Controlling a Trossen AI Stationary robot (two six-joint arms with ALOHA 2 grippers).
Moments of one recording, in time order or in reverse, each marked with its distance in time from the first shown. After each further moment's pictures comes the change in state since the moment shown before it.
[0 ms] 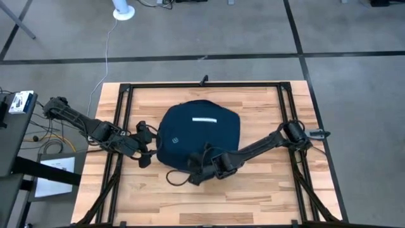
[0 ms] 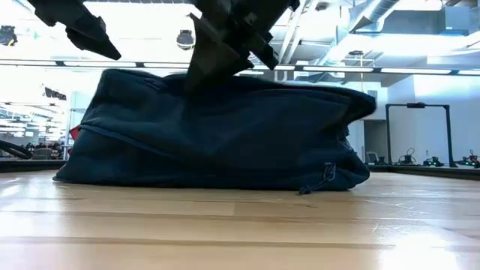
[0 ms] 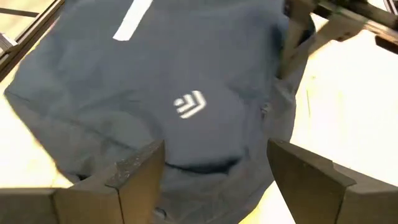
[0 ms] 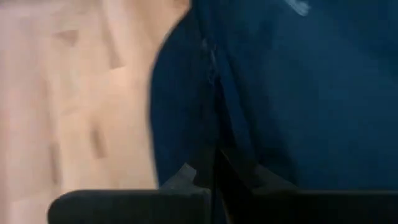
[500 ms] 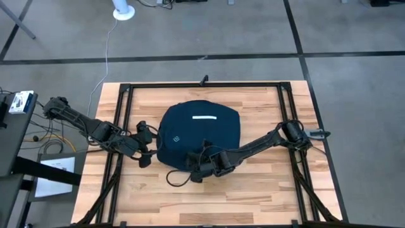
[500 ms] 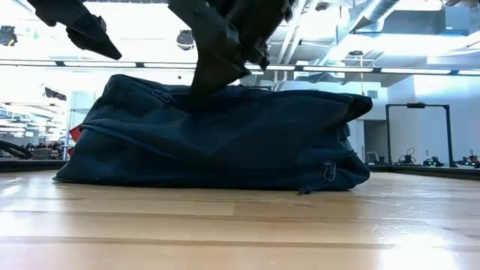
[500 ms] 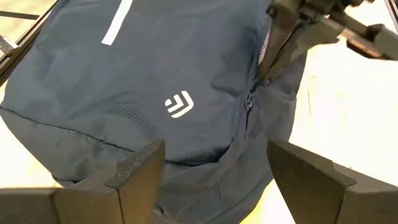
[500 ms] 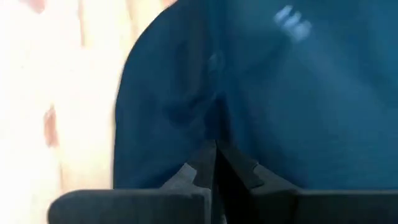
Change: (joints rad) left arm 0.000 0.000 0.000 0.001 0.000 0.011; right arm -0.027 0.013 0.006 -0.026 0.003 -0.183
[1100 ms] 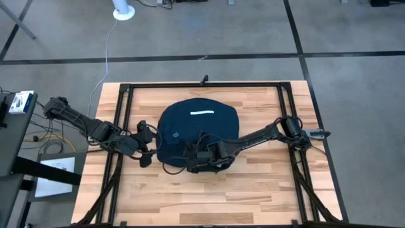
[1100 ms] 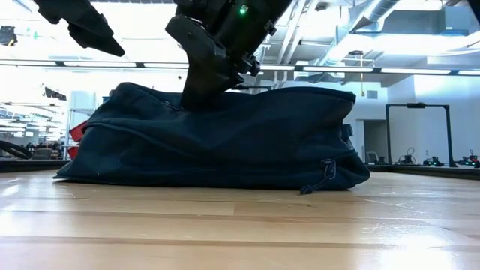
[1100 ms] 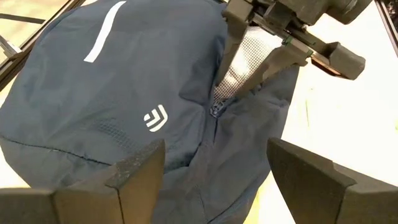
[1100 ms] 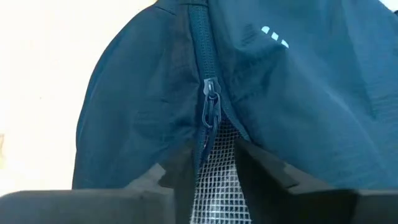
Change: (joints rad) left arm 0.000 0.000 0.000 0.032 -0.017 -0.012; right arm -0.089 -0.001 0.000 0.048 -0.034 -0.086
